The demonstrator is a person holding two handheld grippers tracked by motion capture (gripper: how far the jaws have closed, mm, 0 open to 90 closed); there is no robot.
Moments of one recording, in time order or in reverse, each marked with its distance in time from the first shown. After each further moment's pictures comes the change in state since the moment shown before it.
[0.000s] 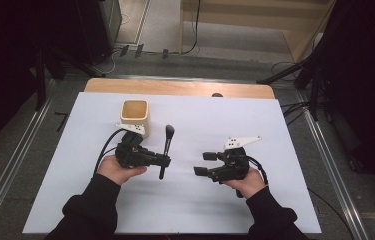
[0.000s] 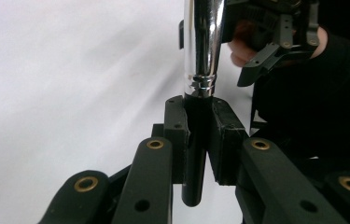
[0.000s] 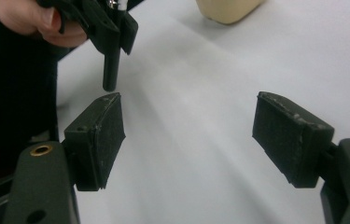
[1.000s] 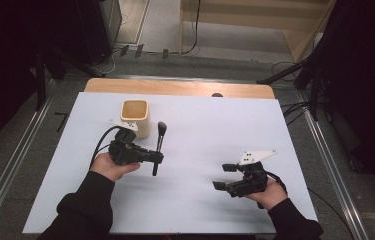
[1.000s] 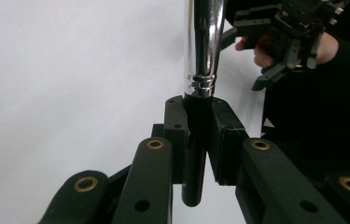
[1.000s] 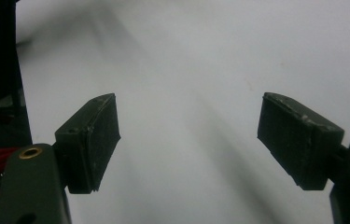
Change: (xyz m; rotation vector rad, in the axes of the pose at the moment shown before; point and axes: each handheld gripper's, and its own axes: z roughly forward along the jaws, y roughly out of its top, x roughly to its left) left arm 0.013 0.000 -0.014 0.003 0.044 -0.036; right arm -0.005 -0.042 -0.035 0.106 -0.116 -0.058
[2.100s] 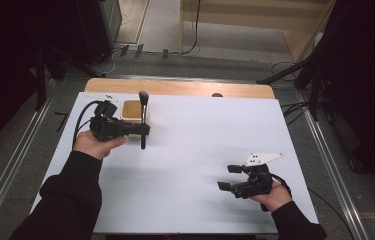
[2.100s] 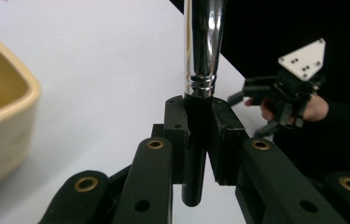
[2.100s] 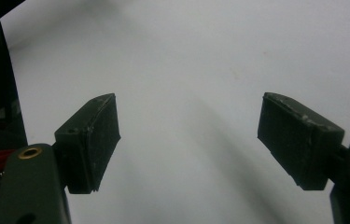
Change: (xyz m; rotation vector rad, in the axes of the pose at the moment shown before) left arm -0.005 0.044 -0.062 -0.139 0.096 -0.024; right arm -0.004 -0.011 -0.008 -0.028 -0.024 0.041
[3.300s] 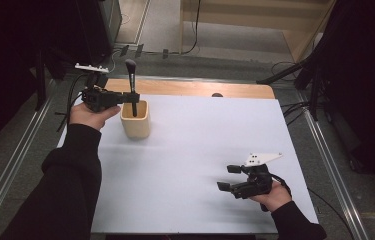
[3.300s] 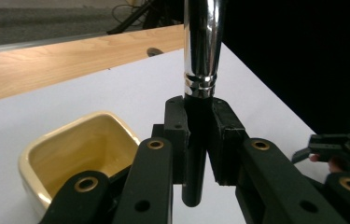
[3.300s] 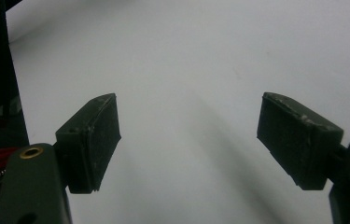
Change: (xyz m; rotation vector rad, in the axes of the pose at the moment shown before) left arm 0.030 0.054 -0.020 -0.117 0.228 0.016; right arm 0.001 0.001 0.000 0.008 0.004 -0.007
